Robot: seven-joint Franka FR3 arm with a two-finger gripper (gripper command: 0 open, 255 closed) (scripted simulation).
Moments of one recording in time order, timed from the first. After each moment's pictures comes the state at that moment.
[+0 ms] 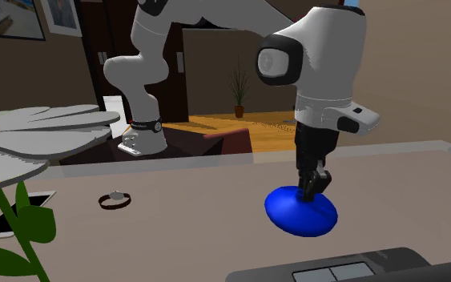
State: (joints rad) arm -0.19 0.65 -0.18 -1.52 0.20 2.15 -0.82
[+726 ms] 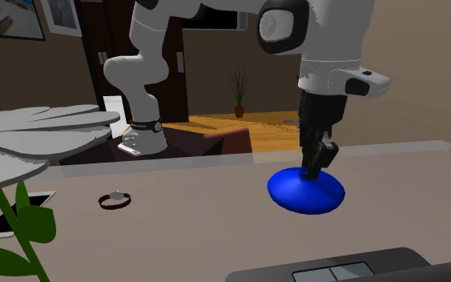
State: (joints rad) arm -0.19 0.59 -0.19 -1.49 0.18 2.04 -0.80
